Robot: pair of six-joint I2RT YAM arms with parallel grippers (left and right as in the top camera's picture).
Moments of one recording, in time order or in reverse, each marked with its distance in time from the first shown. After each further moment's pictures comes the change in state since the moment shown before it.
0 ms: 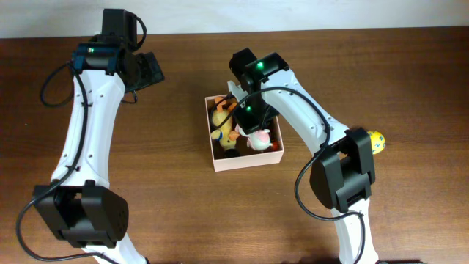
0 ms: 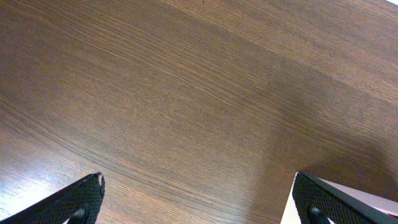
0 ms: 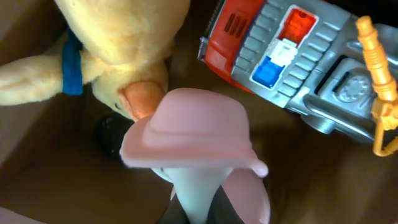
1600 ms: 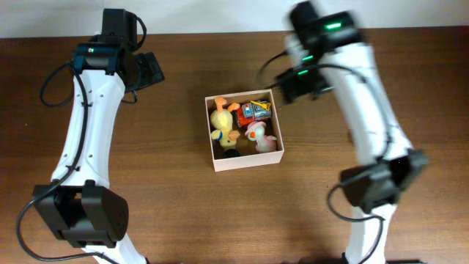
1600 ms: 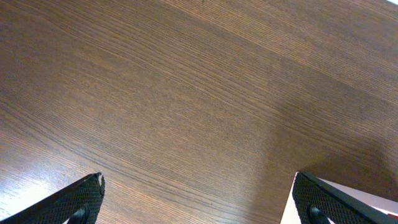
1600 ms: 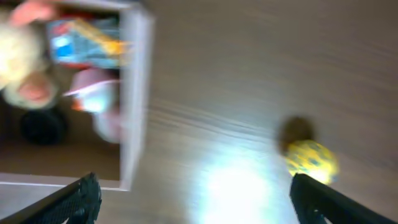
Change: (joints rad) left arm 0.000 0.000 0.000 0.000 0.000 0.000; right arm -0.271 -0.129 0.355 -0.326 0.224 0.055
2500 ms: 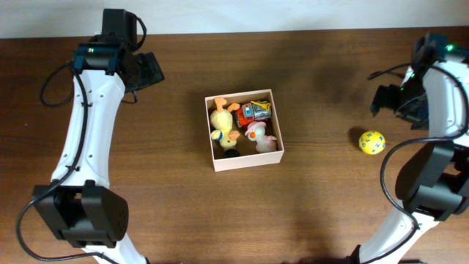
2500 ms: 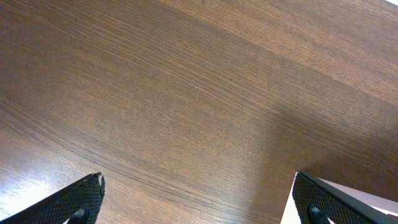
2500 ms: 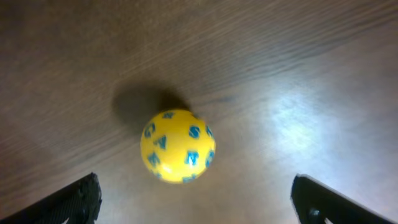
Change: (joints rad) left arm 0.000 0.000 0.000 0.000 0.000 0.000; right arm -0.537 -0.052 -0.548 0.355 -0.005 0.129
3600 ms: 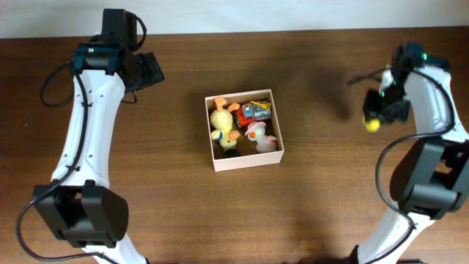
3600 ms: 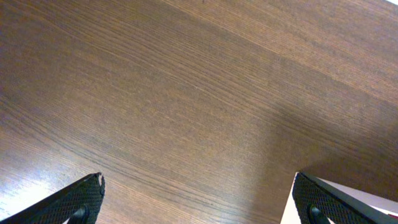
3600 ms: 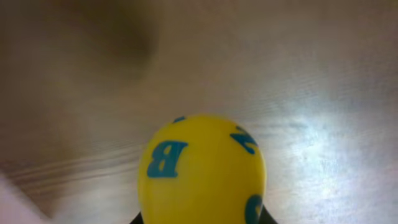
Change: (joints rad) left arm 0.000 0.000 0.000 0.000 0.000 0.000; right arm 0.100 -0.007 -0.015 0.069 -0.124 -0.079
